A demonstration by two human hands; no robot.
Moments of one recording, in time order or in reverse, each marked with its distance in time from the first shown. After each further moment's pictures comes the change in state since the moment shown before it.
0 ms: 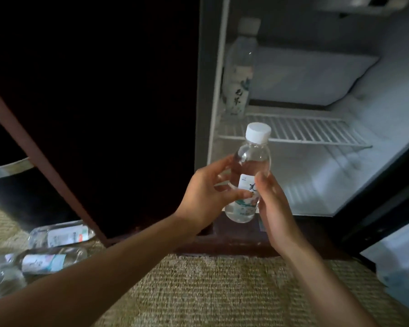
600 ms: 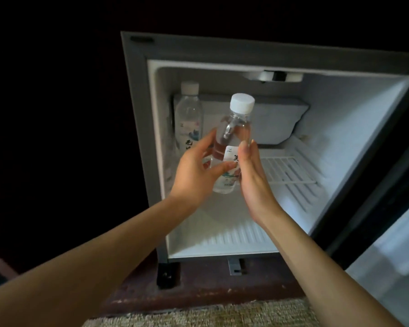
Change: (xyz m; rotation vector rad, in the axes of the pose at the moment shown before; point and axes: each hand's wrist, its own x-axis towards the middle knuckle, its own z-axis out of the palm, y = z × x) left_hand 0.096 0.073 0.041 0.169 0.099 0.302; right_hand 0.082 -0.082 -0.039 -0.102 0.022 -0.233
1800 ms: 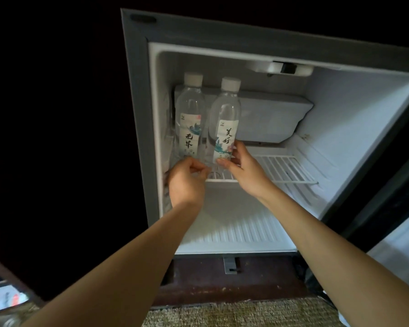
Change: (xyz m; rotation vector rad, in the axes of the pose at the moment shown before) left_hand 0.006 -0.073 0.023 0.103 0.401 -0.397; right_hand 0.052 0.050 -0.028 -0.535 -0.100 0.064
